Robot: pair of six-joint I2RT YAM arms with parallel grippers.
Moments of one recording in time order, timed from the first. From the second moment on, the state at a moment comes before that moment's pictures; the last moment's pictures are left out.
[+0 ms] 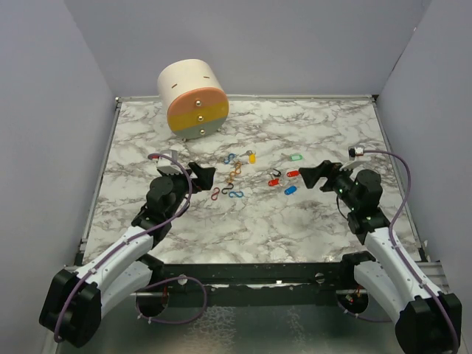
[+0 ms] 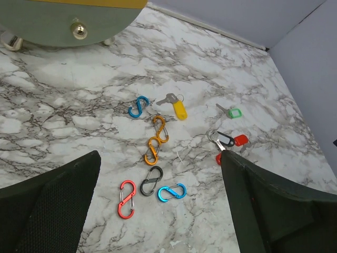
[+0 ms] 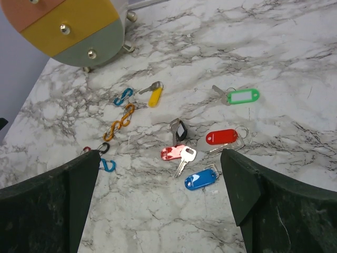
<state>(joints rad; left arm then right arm) -0.46 0.88 0.35 0.40 -0.11 -0.56 0.15 0.77 0.39 0.22 -0.27 0.42</state>
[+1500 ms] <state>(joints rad) -0.52 1.02 0.39 0.46 0.00 -0.50 0.15 0.82 0.39 0.23 -0.30 0.42</state>
